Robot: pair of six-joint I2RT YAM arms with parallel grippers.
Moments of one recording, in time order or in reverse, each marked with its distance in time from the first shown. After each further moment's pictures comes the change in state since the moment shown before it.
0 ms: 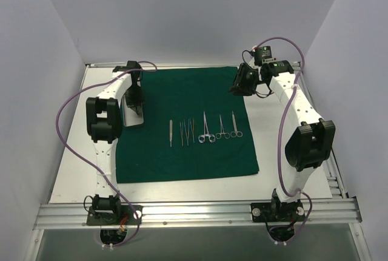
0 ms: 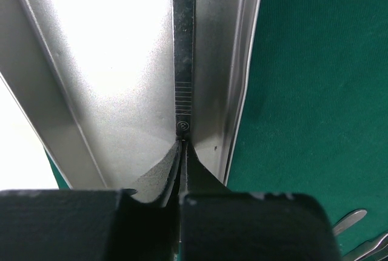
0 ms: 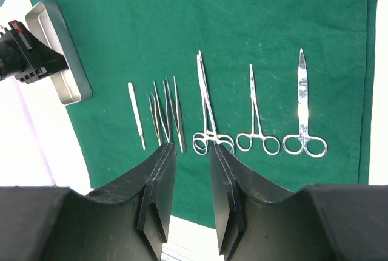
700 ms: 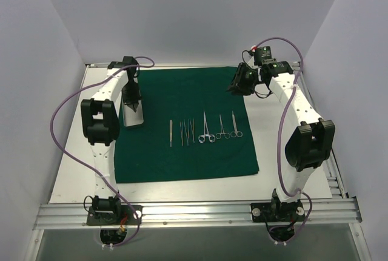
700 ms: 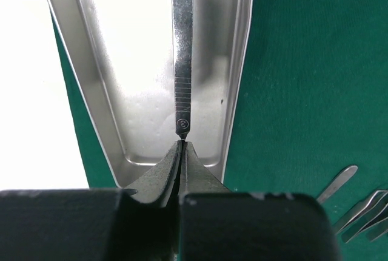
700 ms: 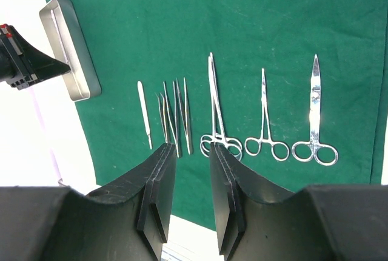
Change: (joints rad) left arm 0.008 -0.080 0.006 -0.073 0.011 0.011; right arm 0.000 0.000 -0.017 0.044 -0.040 0.000
